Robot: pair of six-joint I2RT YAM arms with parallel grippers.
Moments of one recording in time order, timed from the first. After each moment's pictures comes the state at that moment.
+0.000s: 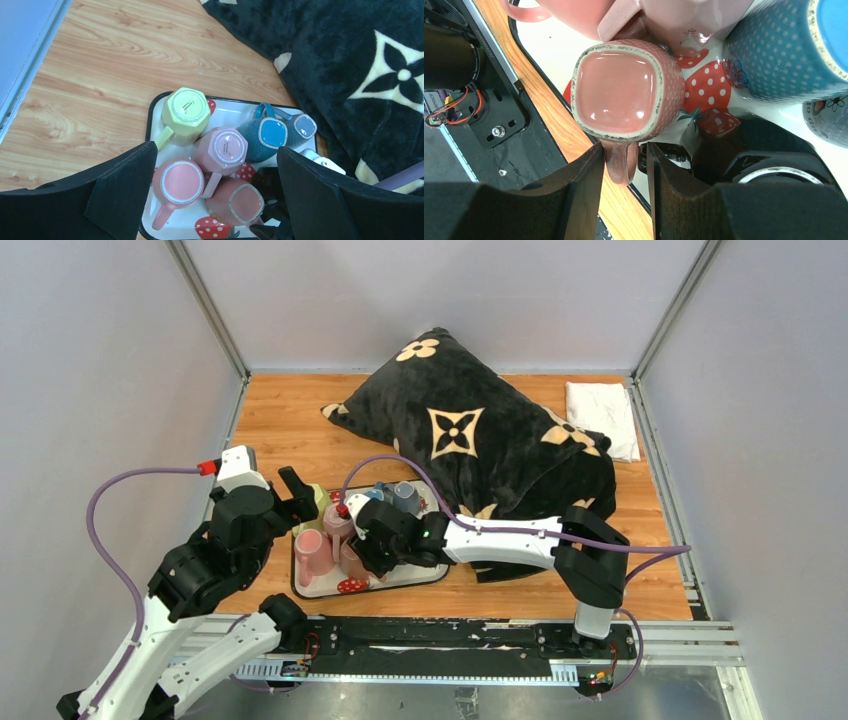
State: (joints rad) left arm -0.68 0.57 1.03 -0.96 -0.68 -0.62; right arm 1.25 1.79 1.28 -0.27 0.01 0.25
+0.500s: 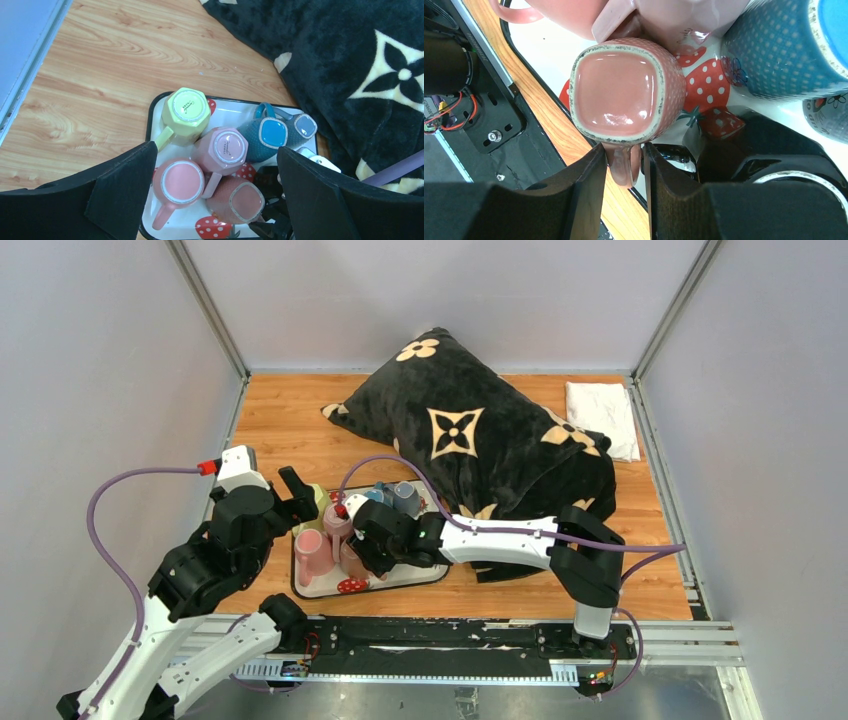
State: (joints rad) left arm -0.68 0.57 1.03 -0.96 -0.68 -0.61; right arm 1.25 1.81 1.30 -0.29 0.04 0.27
